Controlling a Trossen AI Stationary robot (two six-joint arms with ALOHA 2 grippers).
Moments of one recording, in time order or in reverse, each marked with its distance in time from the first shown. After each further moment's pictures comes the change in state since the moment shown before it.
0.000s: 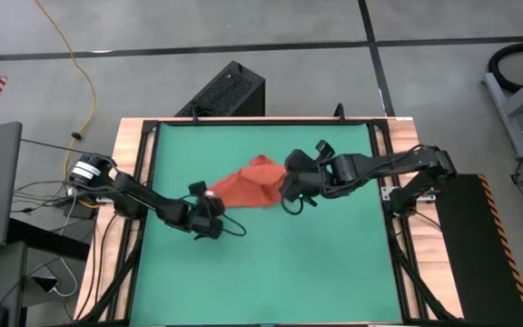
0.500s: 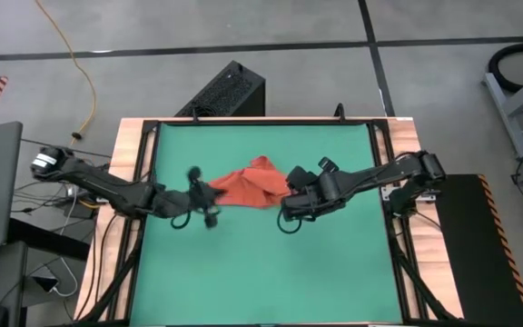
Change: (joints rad) left arm 0.006 -0.504 -0.086 0.412 0.143 0.251; right arm 0.059 0.100 -0.053 -0.207 -0.033 0.213
